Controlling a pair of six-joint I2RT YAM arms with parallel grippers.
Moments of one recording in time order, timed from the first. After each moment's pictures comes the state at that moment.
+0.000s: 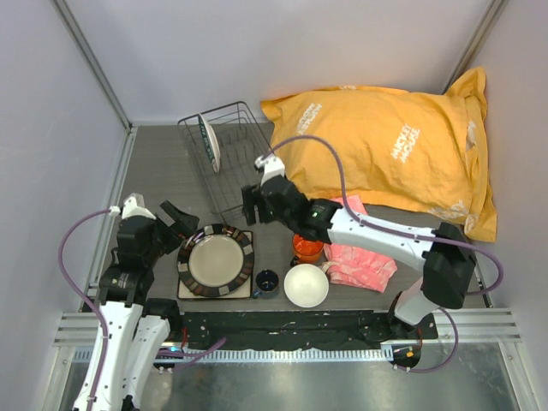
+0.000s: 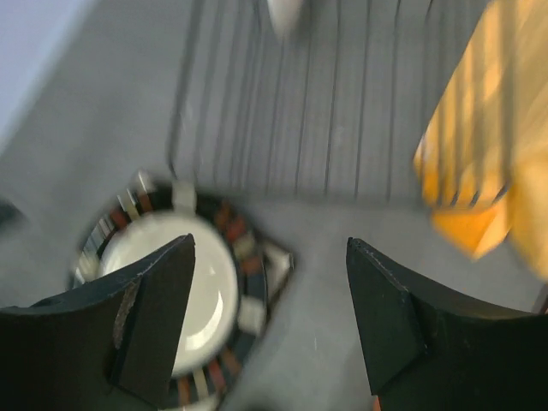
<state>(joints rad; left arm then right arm) -0.08 0.50 0.64 -0.64 0.02 -0.71 1.01 1.56 1.31 -0.18 0.38 0.40</state>
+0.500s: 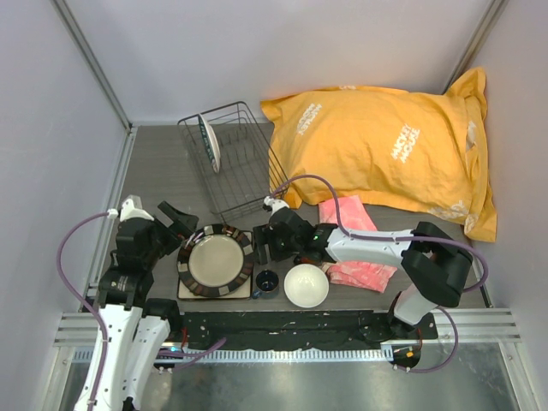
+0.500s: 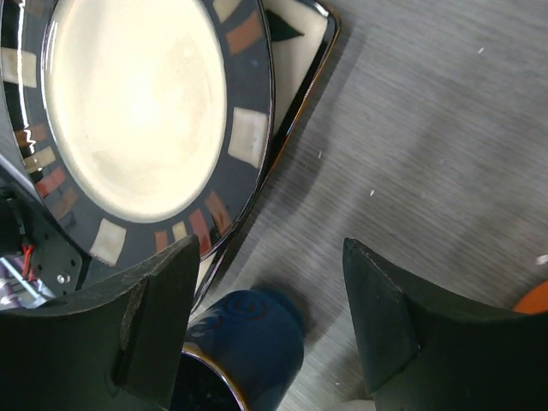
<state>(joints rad) -0.08 0.49 0.64 -0.65 0.02 -0.76 1.01 1.59 0.91 -0.09 0.00 0.64</state>
